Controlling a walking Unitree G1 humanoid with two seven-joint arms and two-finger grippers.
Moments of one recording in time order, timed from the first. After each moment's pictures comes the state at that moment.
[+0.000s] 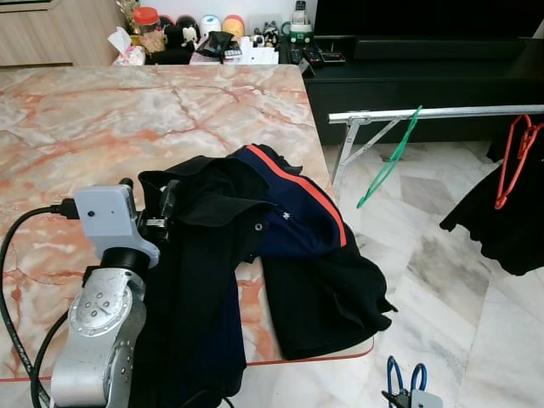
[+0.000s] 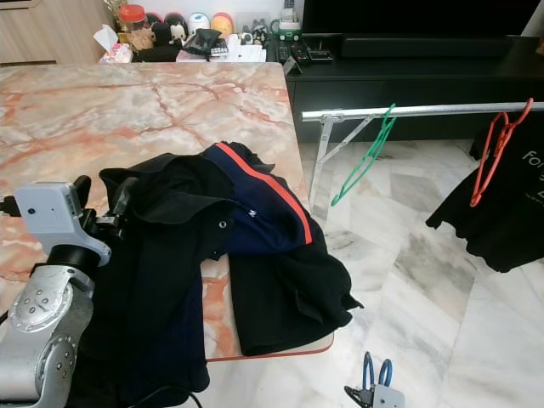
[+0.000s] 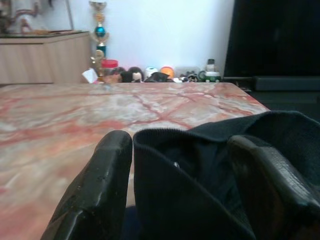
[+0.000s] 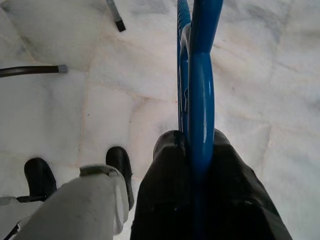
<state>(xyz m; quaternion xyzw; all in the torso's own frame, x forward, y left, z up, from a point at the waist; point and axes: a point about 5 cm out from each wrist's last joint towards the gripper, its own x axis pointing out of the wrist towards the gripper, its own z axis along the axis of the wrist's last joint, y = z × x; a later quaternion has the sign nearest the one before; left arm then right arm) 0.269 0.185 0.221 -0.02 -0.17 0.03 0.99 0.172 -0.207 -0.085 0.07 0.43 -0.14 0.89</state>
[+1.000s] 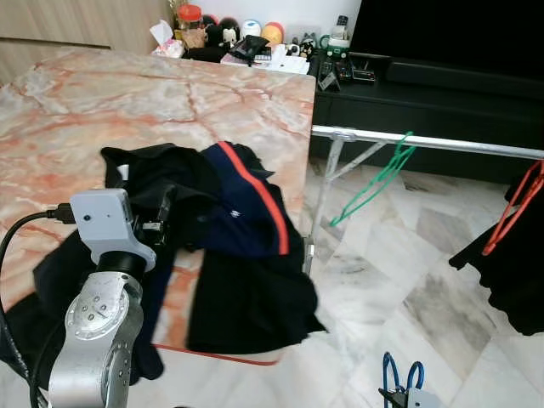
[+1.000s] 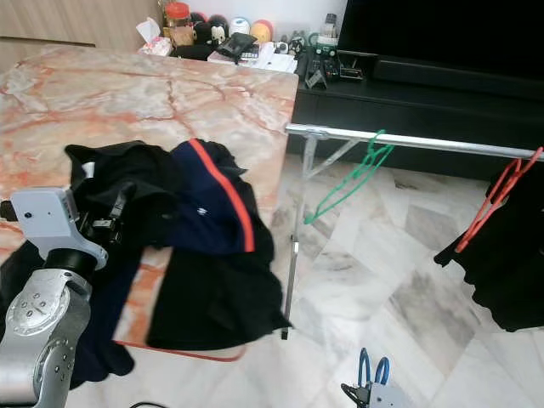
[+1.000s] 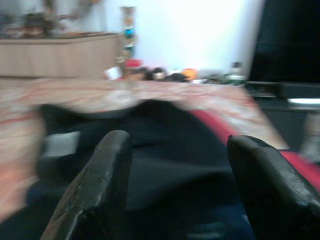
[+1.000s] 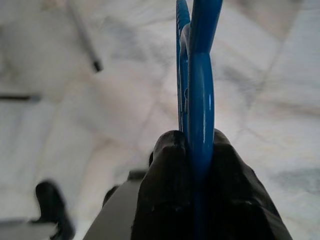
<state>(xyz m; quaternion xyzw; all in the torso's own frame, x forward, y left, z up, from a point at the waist) 0.267 0.192 0.219 -0.01 -0.16 0.04 0.99 0.182 -0.203 -0.081 0.08 0.41 -0.14 0.90</state>
